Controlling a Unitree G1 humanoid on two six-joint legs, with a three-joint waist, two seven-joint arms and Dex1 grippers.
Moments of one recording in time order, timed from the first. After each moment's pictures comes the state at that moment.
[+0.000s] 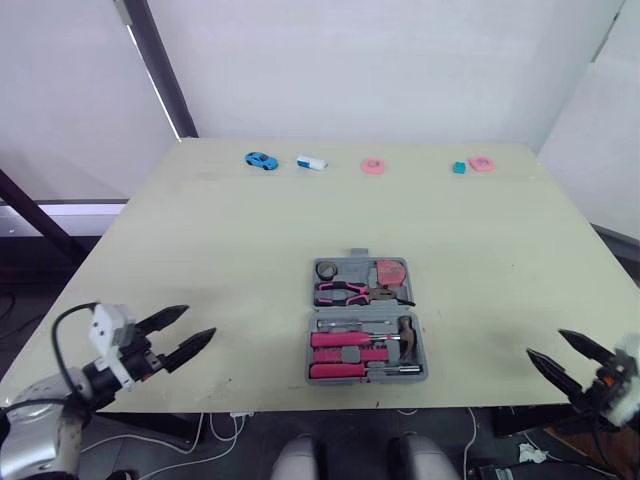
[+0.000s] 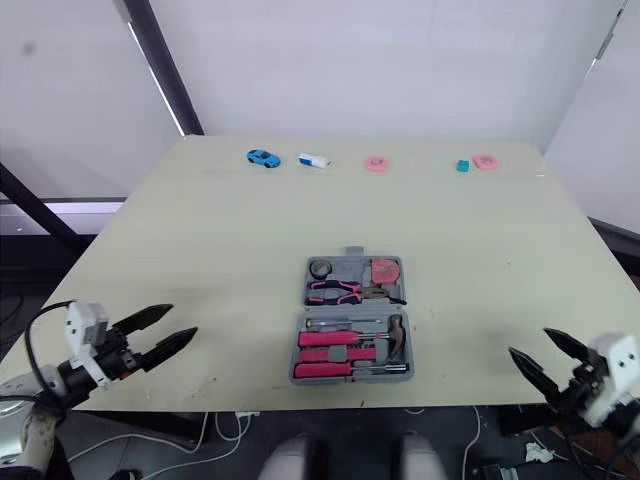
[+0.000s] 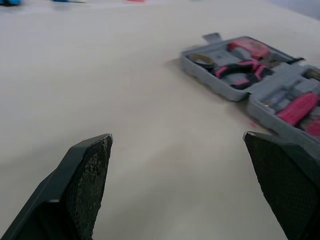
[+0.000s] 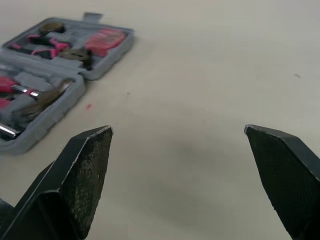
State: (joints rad) left arm 0.03 0.71 0.39 0.30 -0.50 0.03 -1.21; right arm 0.29 -0.60 -0.40 -0.11 0.51 0.15 0.92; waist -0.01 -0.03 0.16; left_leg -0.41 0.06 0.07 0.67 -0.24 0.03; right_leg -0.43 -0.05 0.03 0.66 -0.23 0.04
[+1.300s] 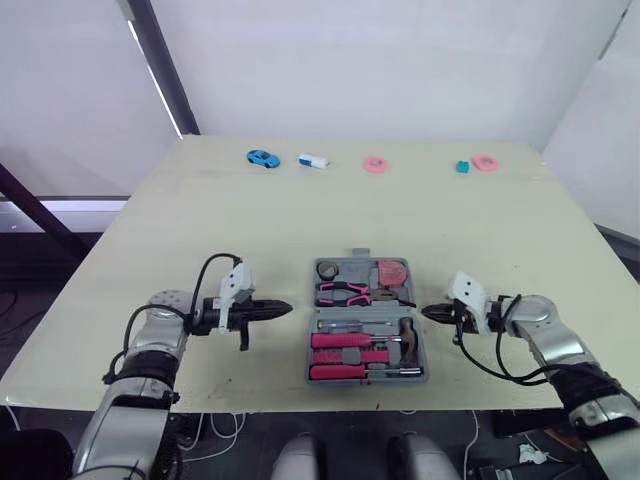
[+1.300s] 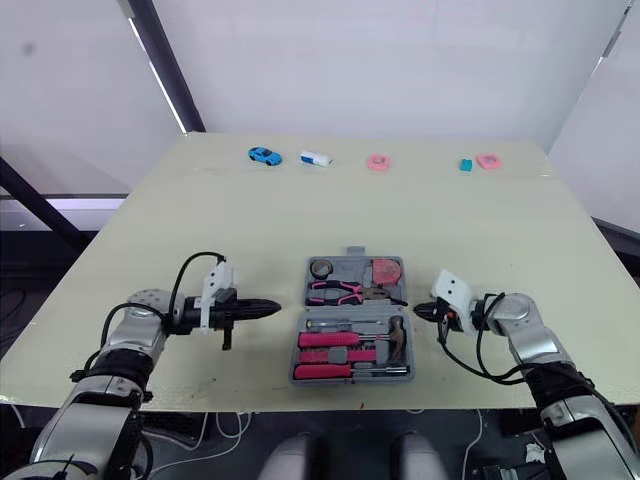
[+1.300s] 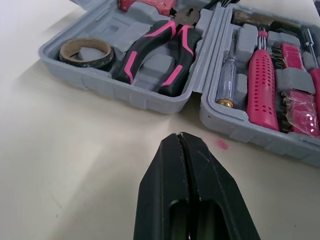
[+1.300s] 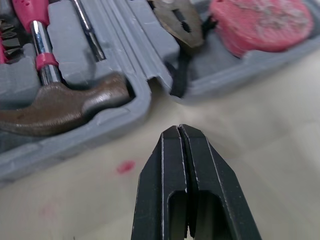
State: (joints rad) left arm -0.58 0.61 -0.03 0.88 -0.16 -0.23 -1.44; right arm -0.46 -0.53 0.22 0.46 0.06 0.03 1.06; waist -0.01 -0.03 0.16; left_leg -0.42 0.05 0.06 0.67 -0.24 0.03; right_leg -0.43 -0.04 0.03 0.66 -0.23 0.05
